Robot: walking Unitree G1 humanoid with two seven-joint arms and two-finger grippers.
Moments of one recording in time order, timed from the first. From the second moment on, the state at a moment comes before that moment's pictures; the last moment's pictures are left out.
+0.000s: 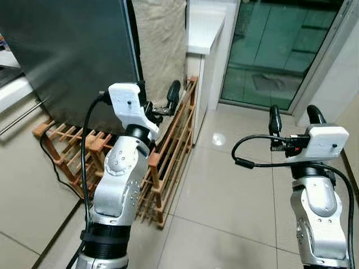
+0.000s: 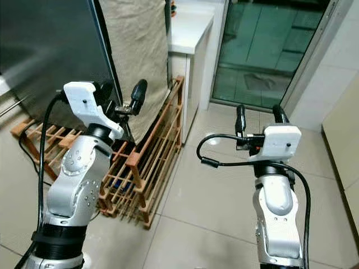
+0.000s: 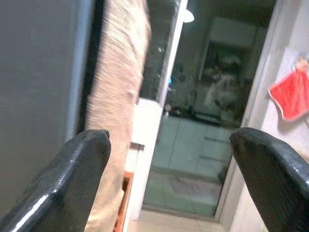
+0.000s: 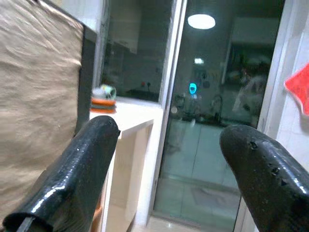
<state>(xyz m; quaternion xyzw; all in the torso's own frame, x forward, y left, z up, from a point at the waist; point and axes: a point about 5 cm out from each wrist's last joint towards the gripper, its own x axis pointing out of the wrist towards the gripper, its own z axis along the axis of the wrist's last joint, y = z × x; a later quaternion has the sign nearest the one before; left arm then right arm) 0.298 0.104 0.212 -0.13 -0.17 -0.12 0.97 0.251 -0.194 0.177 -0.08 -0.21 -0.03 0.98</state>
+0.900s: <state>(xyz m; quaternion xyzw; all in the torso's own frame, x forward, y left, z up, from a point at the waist) 0.284 0.103 0.276 -0.13 -0.32 -0.12 0.93 0.249 -0.184 0.251 -0.09 -0.34 -0.03 0.93</state>
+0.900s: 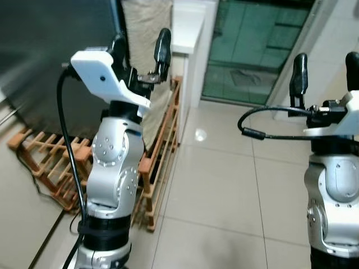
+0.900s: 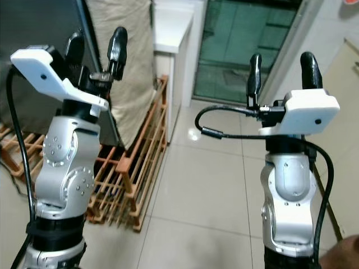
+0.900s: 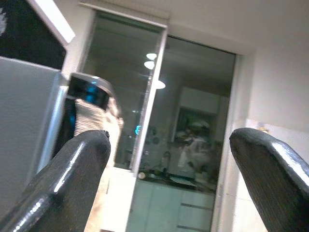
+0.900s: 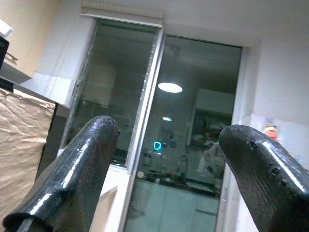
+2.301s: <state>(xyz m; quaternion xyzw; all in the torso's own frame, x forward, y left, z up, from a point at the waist) 0.345 0.092 0.247 -0.14 -0.16 -0.09 0.97 0.262 -0.183 0.185 -0.03 -0.15 0.03 0.99</state>
